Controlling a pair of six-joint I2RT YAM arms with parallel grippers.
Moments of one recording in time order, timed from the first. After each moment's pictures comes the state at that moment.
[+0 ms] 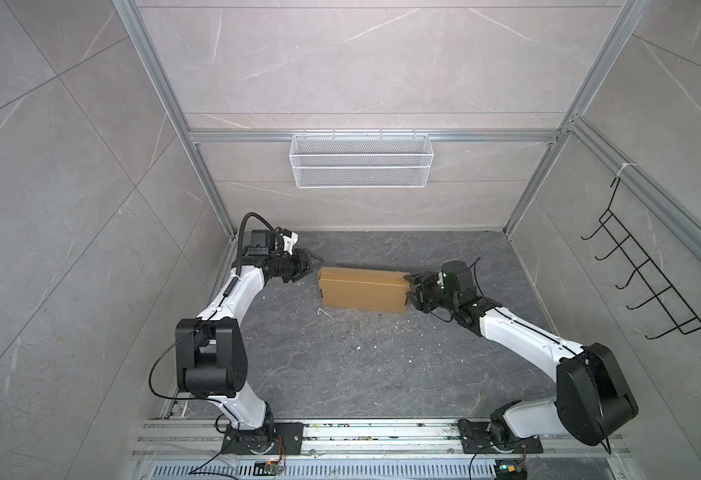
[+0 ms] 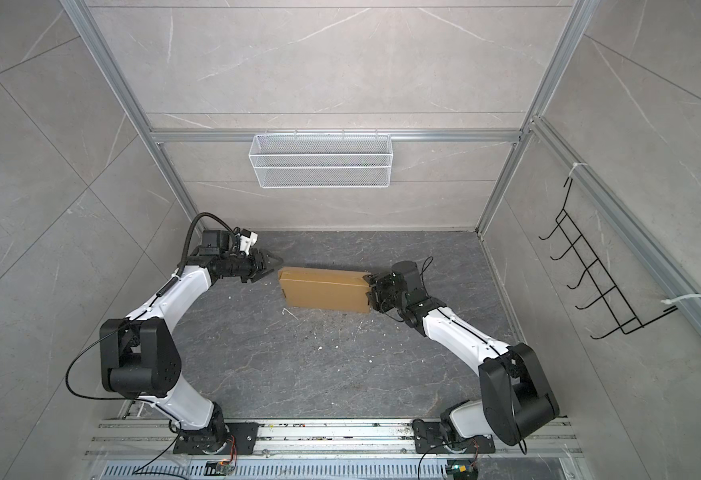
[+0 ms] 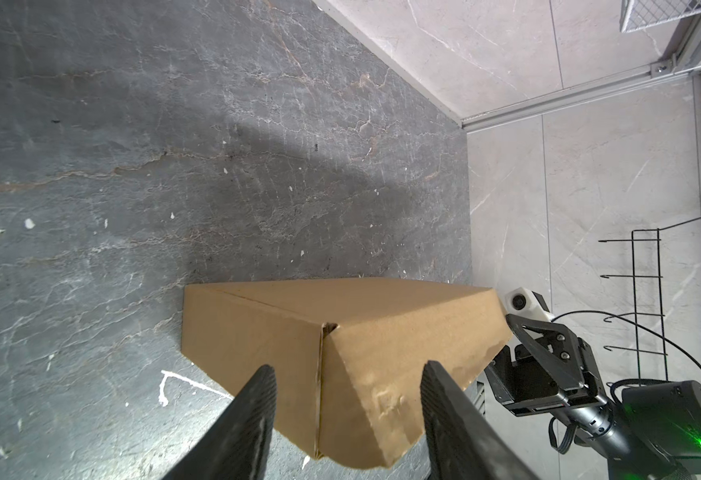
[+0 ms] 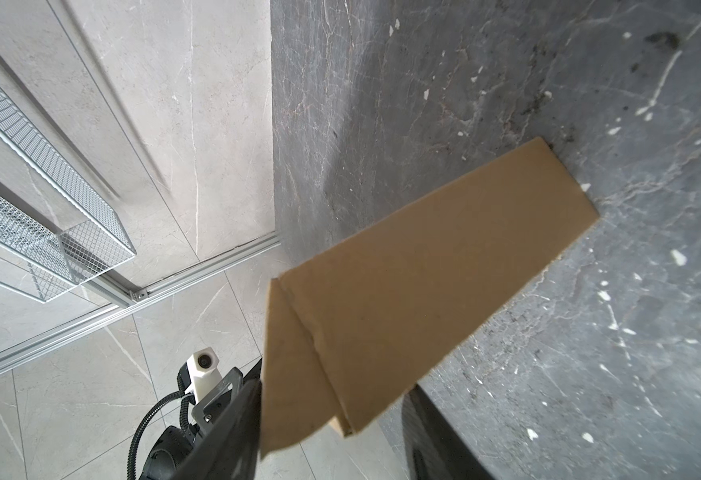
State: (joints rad) left arm -0.05 1.66 1.30 -0.48 0.76 -0.46; right arm 0.42 1.42 0.86 0.03 -0.27 1.60
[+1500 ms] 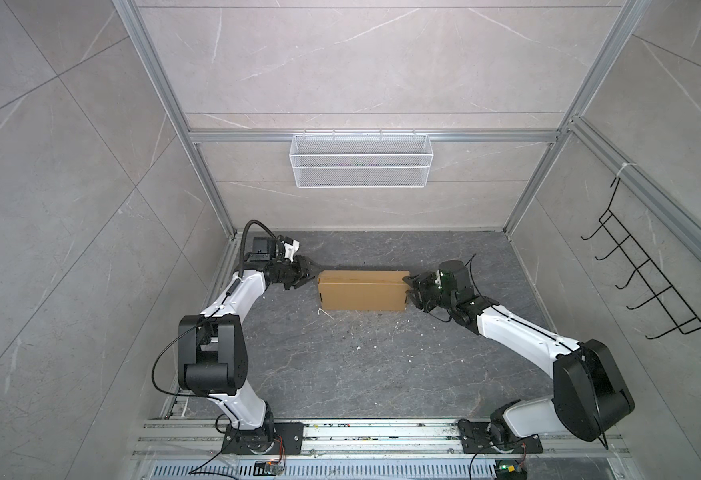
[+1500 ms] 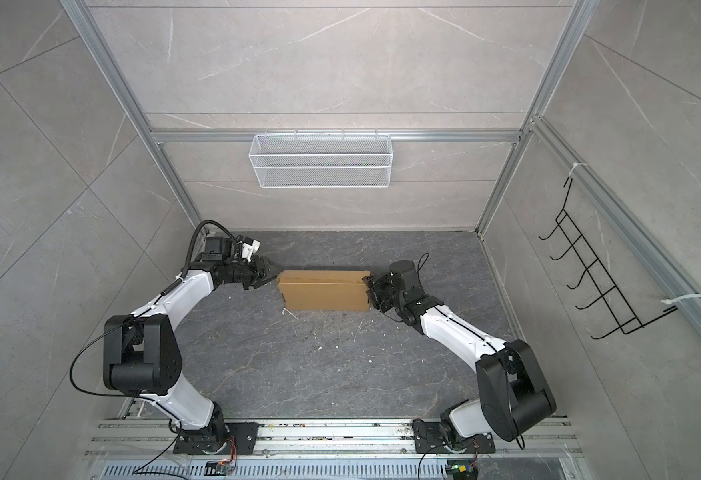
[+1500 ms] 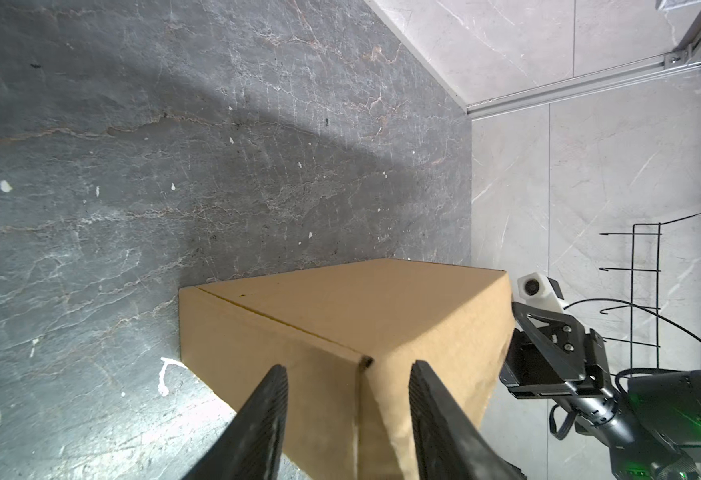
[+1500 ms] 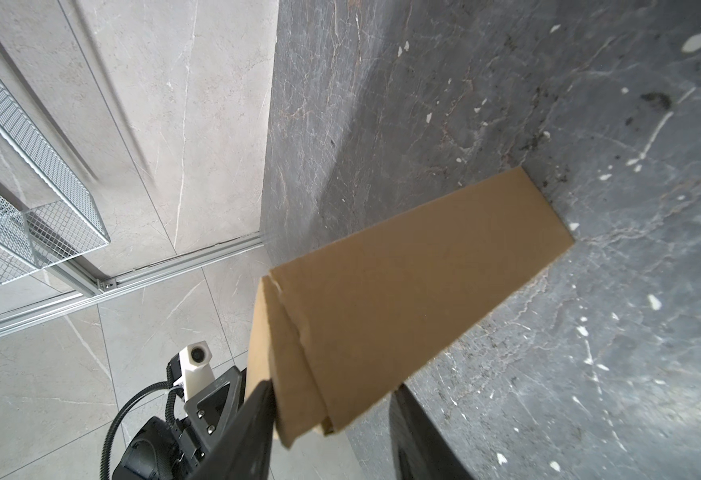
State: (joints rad) left arm -0.05 1.66 1.23 -0.45 0.79 -0.47; right arm 0.43 1.45 0.87 0.01 -0.24 1.49
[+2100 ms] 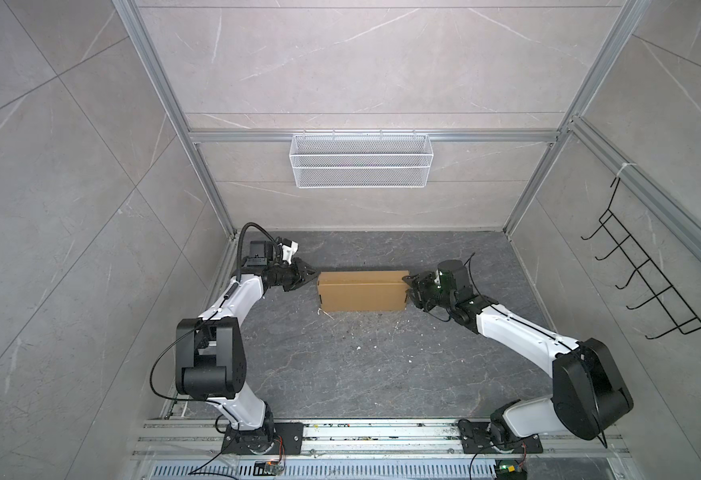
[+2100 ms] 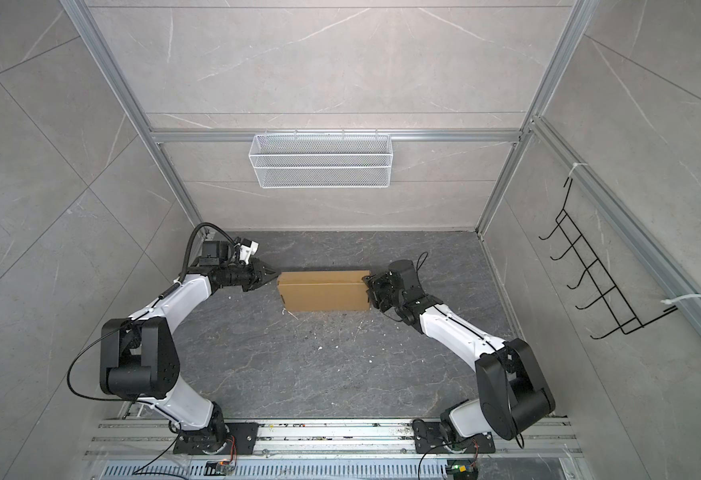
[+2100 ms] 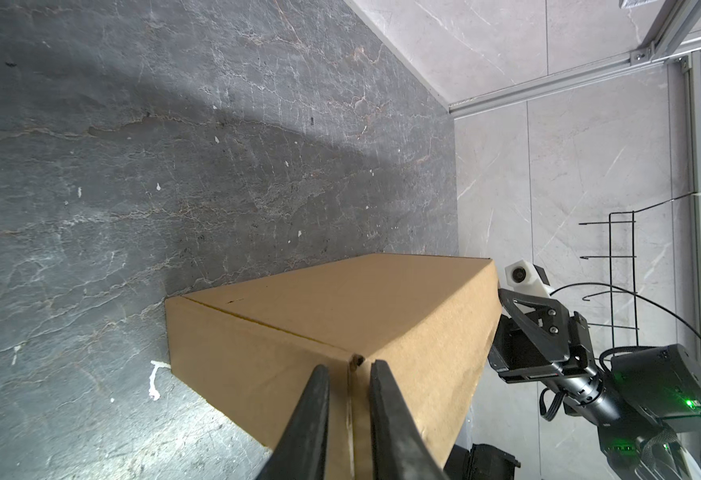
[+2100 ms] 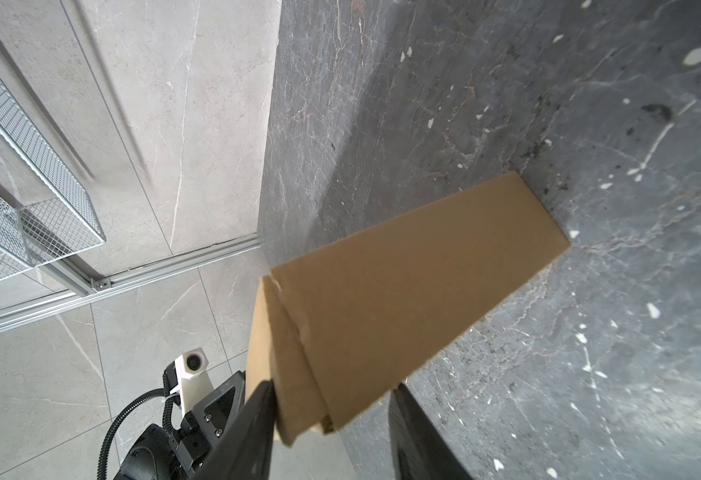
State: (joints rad) left arm -0.02 1.64 1.17 -0.39 0.83 -0.46; right arm 0.43 1.45 0.88 0.00 -0.23 1.47
